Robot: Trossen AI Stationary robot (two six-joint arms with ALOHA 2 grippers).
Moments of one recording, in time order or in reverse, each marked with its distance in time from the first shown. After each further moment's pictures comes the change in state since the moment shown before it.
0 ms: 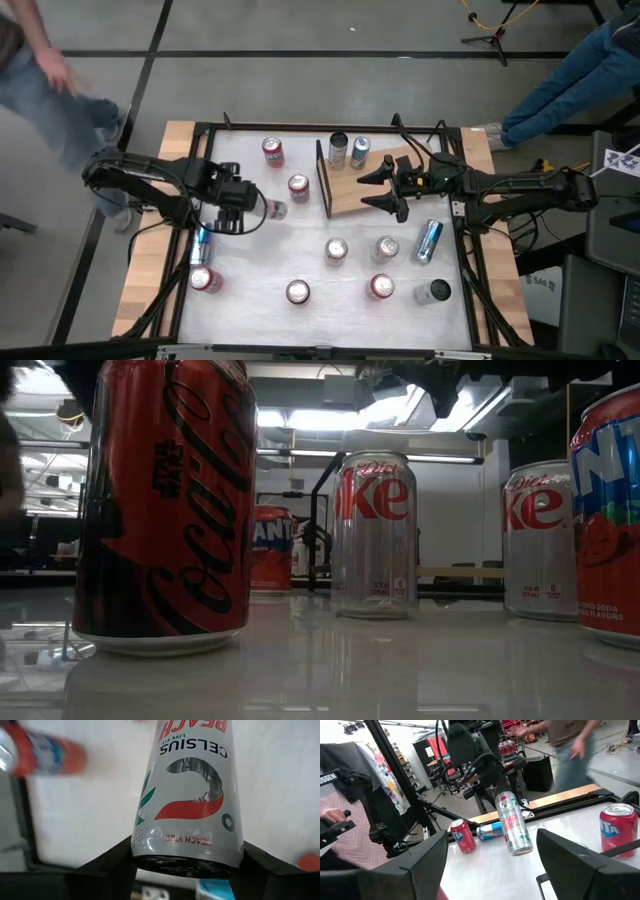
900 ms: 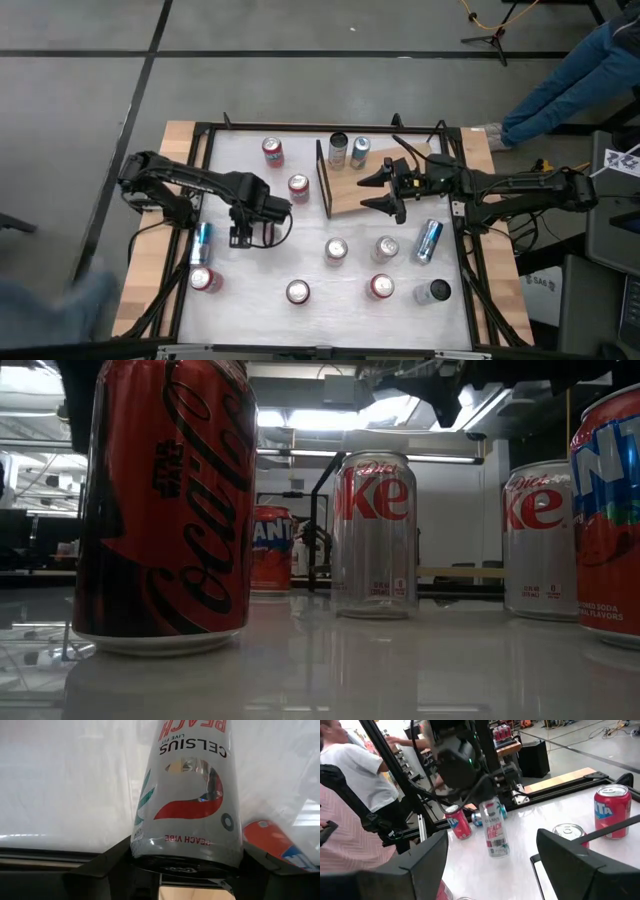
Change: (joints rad) left arm 0.006 0.341 0.164 -0.137 0.247 -0.015; right arm 0.000 0.000 0.000 -0.081 0.002 -0.003
